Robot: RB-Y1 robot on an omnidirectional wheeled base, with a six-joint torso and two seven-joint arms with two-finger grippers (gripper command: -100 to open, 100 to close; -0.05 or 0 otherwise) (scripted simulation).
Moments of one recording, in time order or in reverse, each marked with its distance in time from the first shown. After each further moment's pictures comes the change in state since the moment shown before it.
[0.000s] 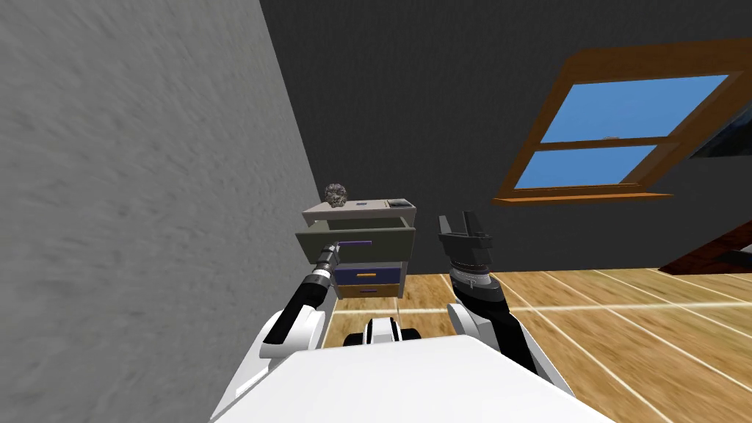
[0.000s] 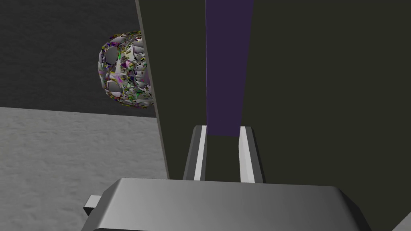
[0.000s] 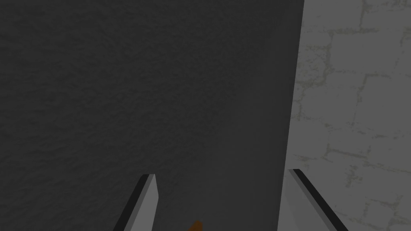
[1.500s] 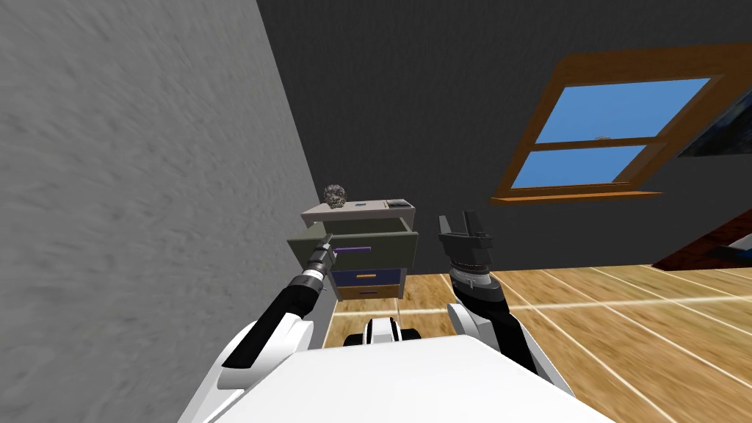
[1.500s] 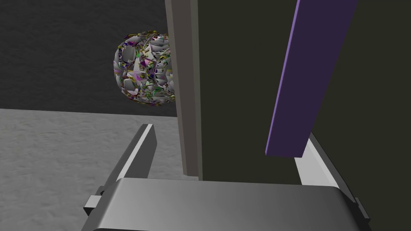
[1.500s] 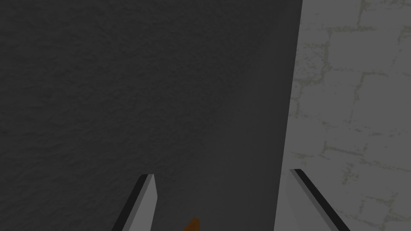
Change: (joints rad) left arm 0.045 0.024 -0.024 -0.226 -0.012 0.226 0.020; right arm 0.000 0.000 0.000 0.000 0.000 0.000 0.000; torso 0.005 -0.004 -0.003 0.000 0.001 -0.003
